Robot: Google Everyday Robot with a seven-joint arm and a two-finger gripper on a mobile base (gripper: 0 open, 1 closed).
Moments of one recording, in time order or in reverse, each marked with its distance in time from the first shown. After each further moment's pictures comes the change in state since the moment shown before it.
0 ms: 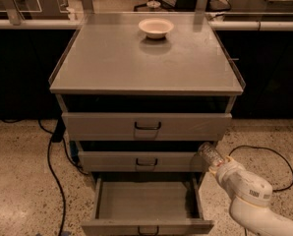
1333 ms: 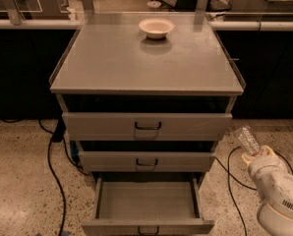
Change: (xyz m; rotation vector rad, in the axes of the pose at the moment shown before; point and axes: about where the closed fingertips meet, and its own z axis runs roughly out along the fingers) arm 0.005 -0.115 -0.074 0.272 -0.029 0.130
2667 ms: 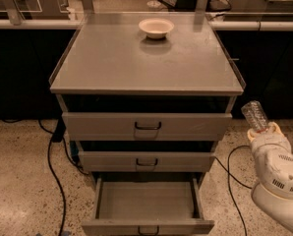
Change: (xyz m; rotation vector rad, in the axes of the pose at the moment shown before) arm -0.063 -0.054 0.006 0.166 -0.070 0.030
